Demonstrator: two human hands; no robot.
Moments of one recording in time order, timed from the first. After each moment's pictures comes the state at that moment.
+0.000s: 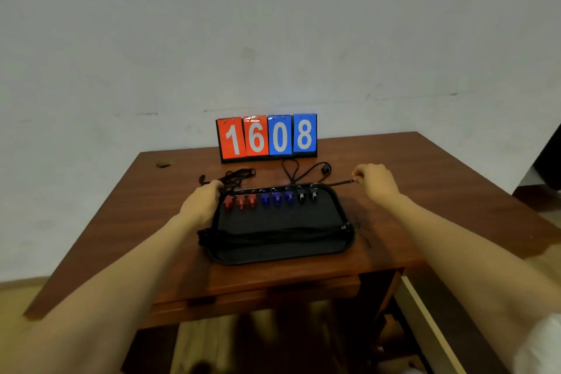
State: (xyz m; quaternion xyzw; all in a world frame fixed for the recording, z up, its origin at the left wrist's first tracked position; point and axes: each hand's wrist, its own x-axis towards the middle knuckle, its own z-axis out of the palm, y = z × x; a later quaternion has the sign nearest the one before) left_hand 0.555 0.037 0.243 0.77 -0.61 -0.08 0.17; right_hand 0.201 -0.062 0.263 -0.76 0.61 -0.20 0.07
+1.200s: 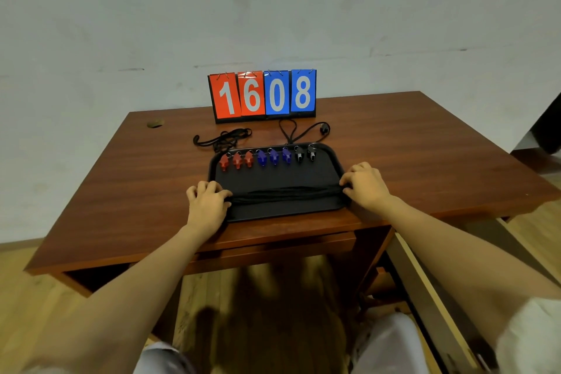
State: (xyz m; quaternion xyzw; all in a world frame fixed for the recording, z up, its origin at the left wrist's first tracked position) left_hand 0.535 0.080 0.151 0.76 -0.65 0.04 0.08; right_hand 0.199 -0.024 0.182 -0.83 0.56 -0.04 0.02
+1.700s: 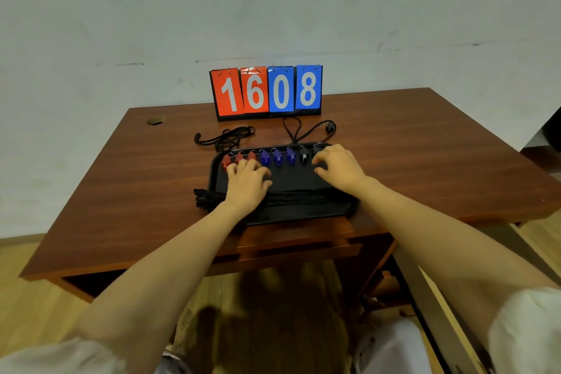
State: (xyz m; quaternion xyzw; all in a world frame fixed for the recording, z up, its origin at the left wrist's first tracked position) left_hand 0.481 0.020 0.182 0.71 -0.69 0.01 0.12; right_hand 0.267 -0.052 0.212 -0.86 0.50 -0.10 0.06
